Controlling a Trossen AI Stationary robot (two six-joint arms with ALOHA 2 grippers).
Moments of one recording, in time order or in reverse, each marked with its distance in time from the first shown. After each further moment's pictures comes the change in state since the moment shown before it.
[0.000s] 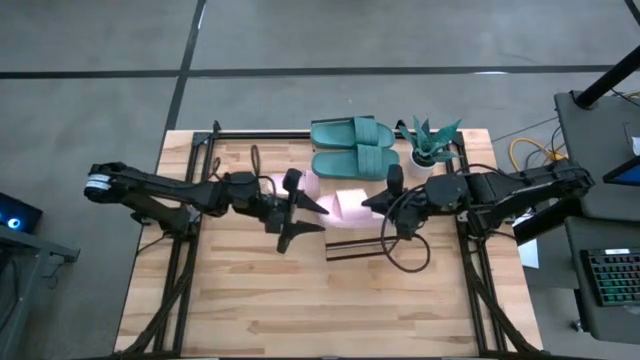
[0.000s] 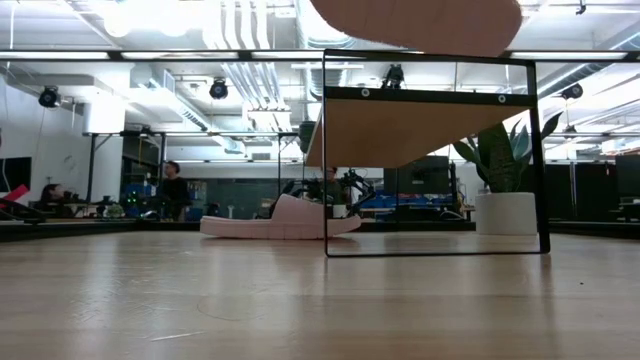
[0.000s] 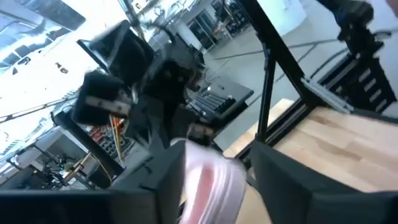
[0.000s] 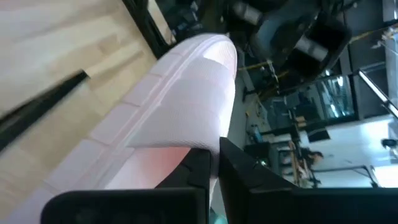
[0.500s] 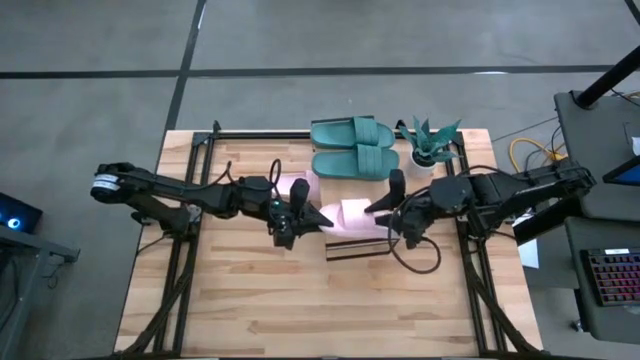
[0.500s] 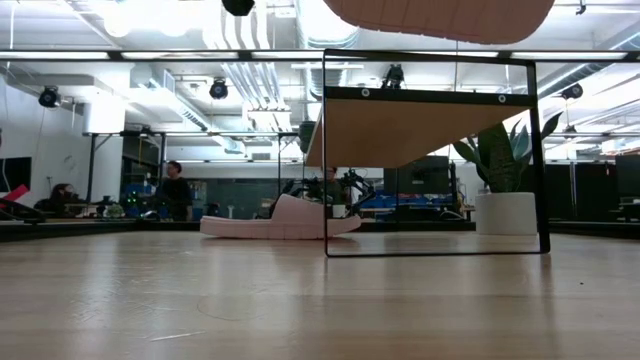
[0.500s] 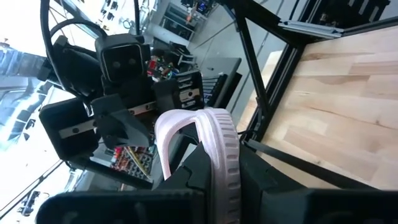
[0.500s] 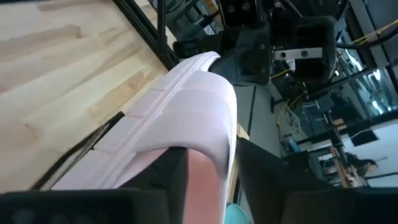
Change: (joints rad) left arm 0.001 0.073 0.000 -0.017 0.027 0.421; right arm 0.012 -0.017 0.000 -0.028 -0.095 0.183
